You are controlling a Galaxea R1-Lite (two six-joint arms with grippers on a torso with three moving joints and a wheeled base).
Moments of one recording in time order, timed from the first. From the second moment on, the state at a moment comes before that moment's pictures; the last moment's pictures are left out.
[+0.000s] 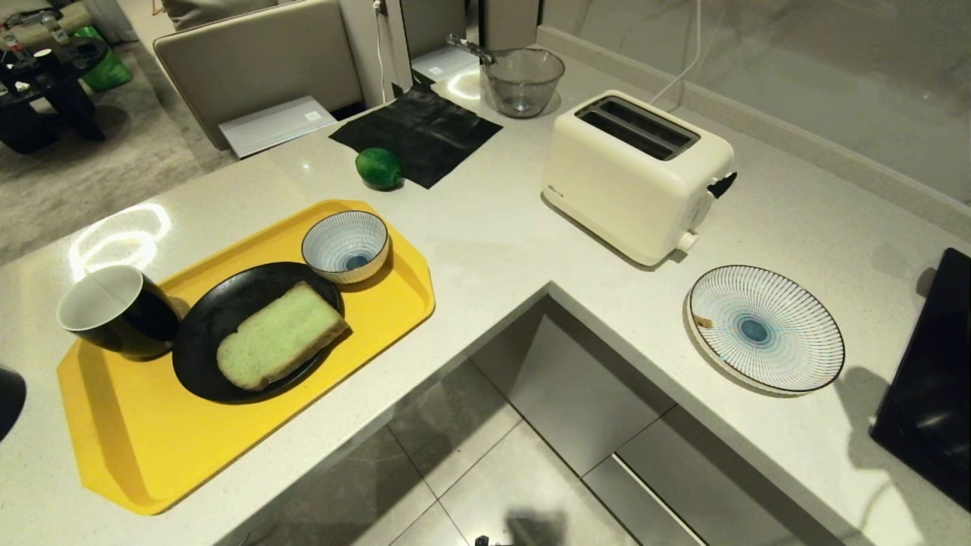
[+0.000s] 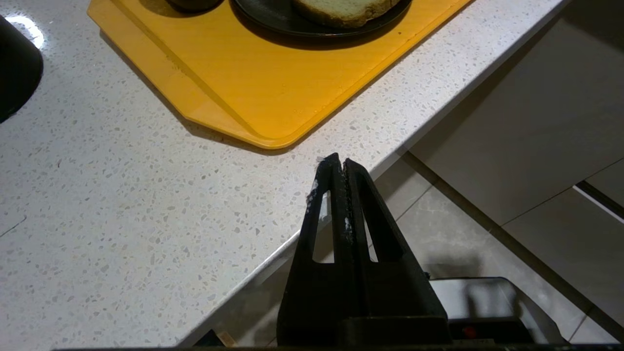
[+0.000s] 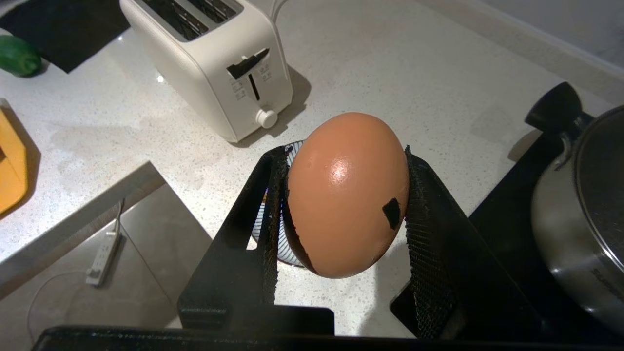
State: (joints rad) left arm 0.00 0.00 0.00 0.00 0.00 0.01; right arm 0.05 0.77 -0.80 -0.02 -0.10 0.11
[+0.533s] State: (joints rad) left arm 0.00 0.00 0.00 0.00 0.00 0.01; right arm 0.05 0.60 -0.78 0.00 -0.12 0.11
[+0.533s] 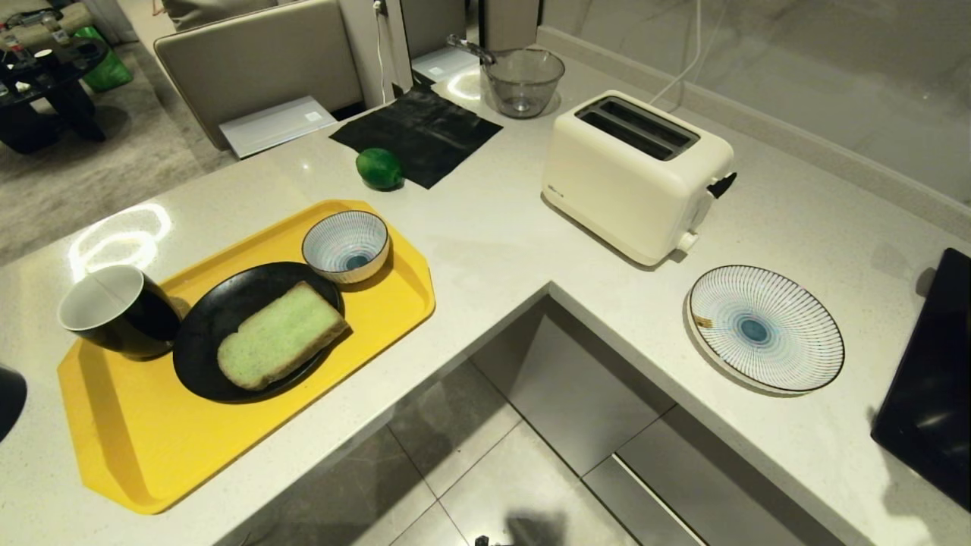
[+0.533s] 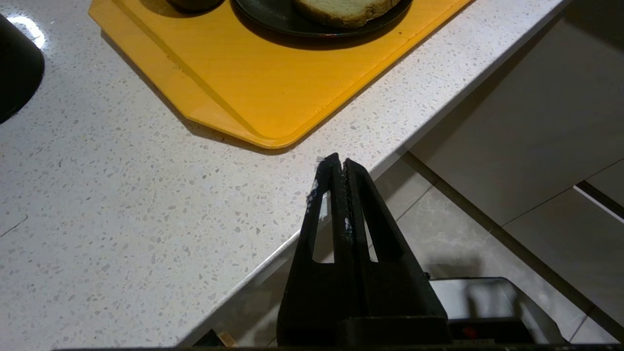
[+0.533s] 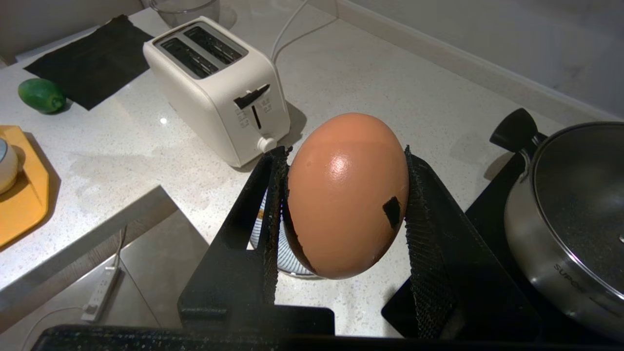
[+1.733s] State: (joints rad) left arm 0.00 0.00 0.00 0.00 0.00 0.01; right arm 0.05 0.58 -0.72 0.12 0.00 0.09
